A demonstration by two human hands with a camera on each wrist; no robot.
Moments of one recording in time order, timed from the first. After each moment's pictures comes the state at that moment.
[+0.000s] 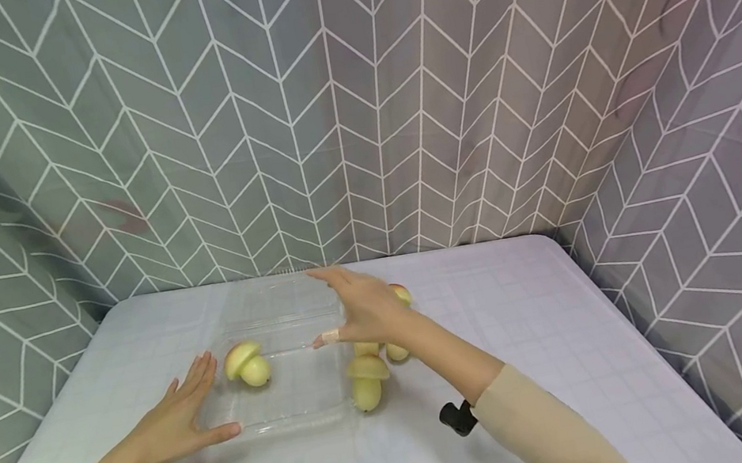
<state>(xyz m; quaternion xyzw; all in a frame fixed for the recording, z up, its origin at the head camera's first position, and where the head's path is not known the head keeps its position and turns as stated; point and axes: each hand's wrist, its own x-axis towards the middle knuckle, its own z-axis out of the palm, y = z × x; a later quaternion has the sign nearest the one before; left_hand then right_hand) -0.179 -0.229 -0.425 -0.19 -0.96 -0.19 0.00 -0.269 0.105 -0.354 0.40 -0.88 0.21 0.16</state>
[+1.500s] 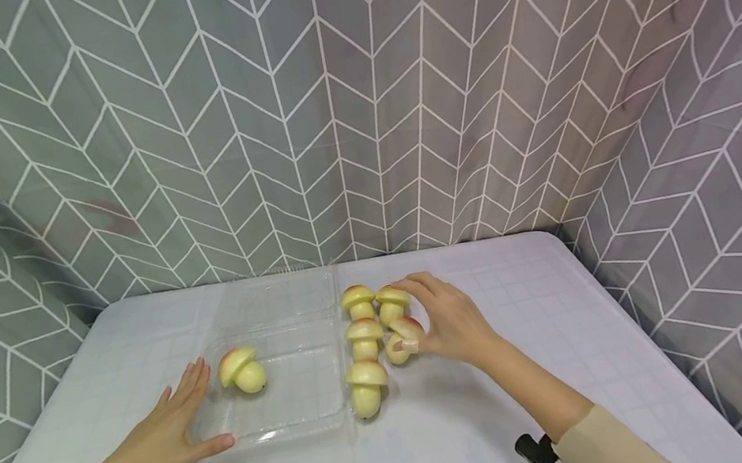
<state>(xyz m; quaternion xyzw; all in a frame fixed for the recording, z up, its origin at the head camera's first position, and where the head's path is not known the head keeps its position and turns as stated) -0.180 -0.229 -0.428 -0.20 -0.96 -0.19 0.00 -0.260 0.209 -0.396 0.37 -0.86 0.20 0.29</state>
